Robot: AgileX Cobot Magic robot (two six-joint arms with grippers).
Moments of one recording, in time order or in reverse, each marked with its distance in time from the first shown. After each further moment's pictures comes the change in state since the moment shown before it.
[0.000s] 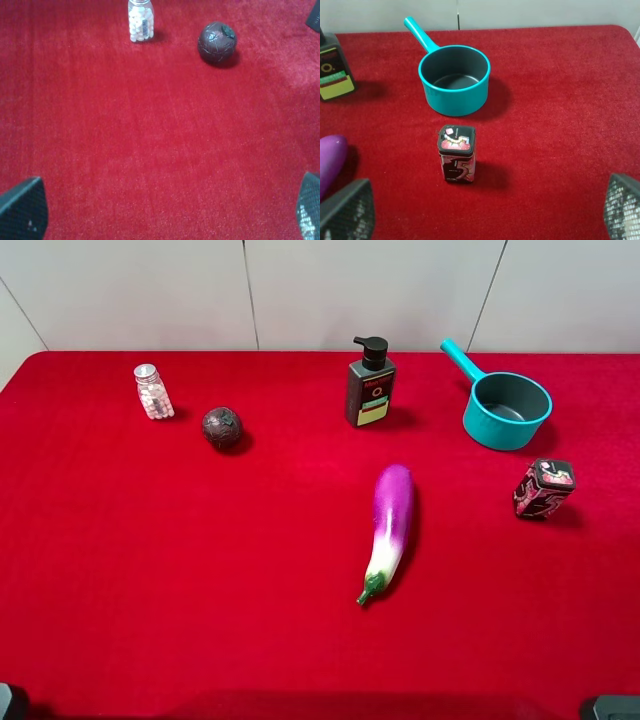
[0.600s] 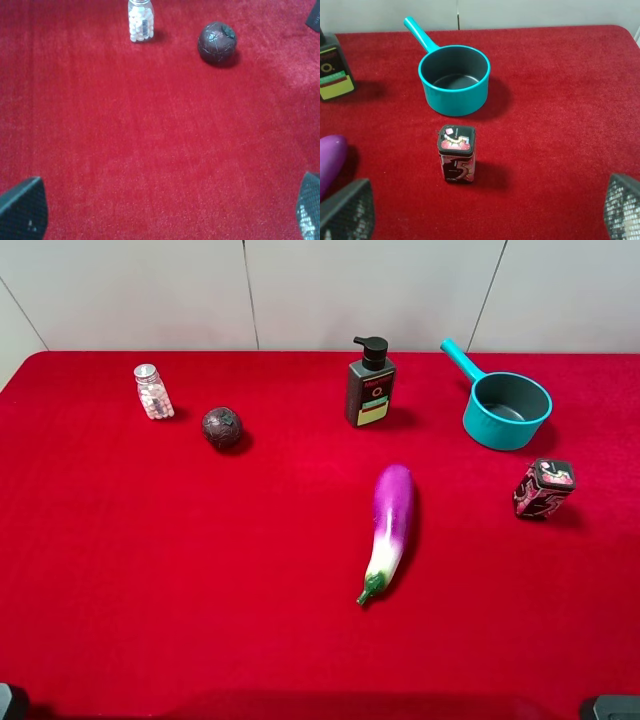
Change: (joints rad) left arm 0.000 0.000 0.000 0.000 0.000 0.000; right arm 0.000 0.000 0.000 0.000 0.000 0.000
